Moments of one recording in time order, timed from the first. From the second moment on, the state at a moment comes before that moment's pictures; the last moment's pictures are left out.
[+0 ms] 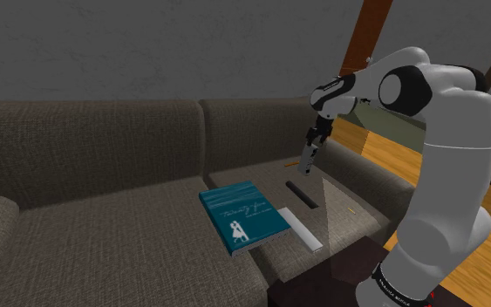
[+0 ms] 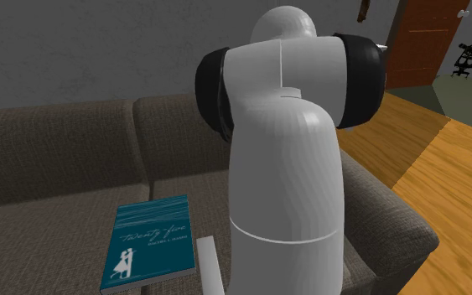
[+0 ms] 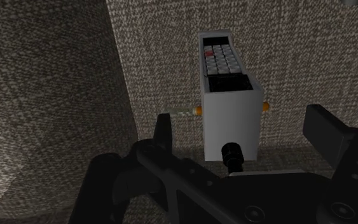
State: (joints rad) arm -0.29 0.37 -0.39 -1.80 0.18 2.22 -0.54
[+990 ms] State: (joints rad) arm -0.30 0.41 -0.38 -1.81 0.20 2.27 -0.55
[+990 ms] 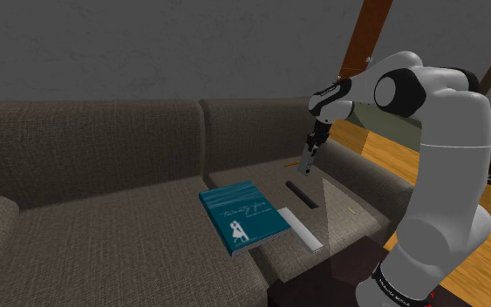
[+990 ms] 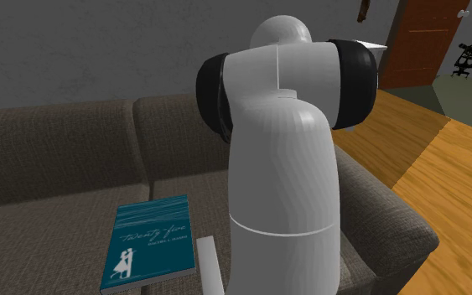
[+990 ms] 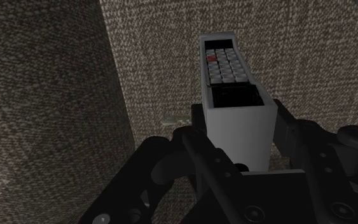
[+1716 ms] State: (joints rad) arm -0.29 0.38 -0.39 -1.79 0.19 2.23 -0.54
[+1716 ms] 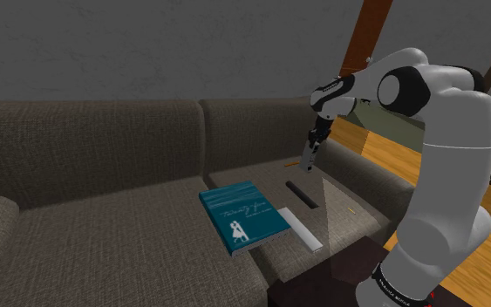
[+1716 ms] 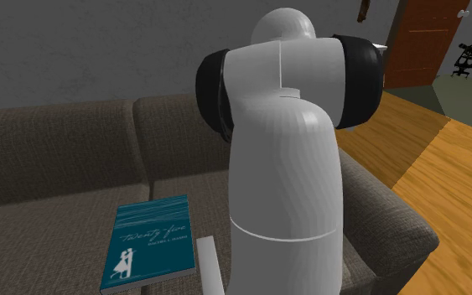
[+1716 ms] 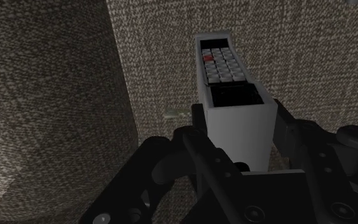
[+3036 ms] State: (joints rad) arm -0.25 0.23 -0.40 -1.70 0.11 2.00 -0.46
